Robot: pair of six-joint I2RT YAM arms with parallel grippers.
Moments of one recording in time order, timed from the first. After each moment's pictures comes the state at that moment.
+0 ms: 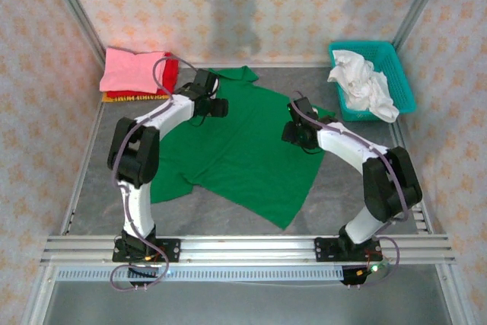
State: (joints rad) left arm -0.29 2.03 1.53 -0.50 -0.02 -0.26; right arm 0.43 1.62 1.06 -0.53 0.13 0.67
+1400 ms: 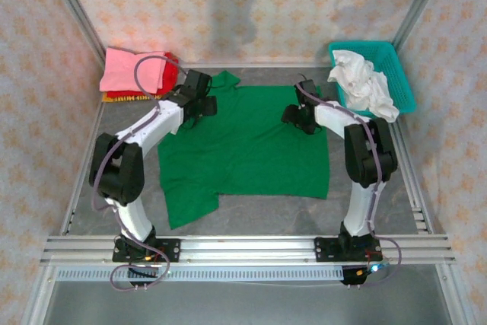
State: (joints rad) left arm -0.30 1.81 1.42 -0.54 -0.21 -0.34; right arm 0.27 1.93 1.32 -0.50 -0.02 0.62
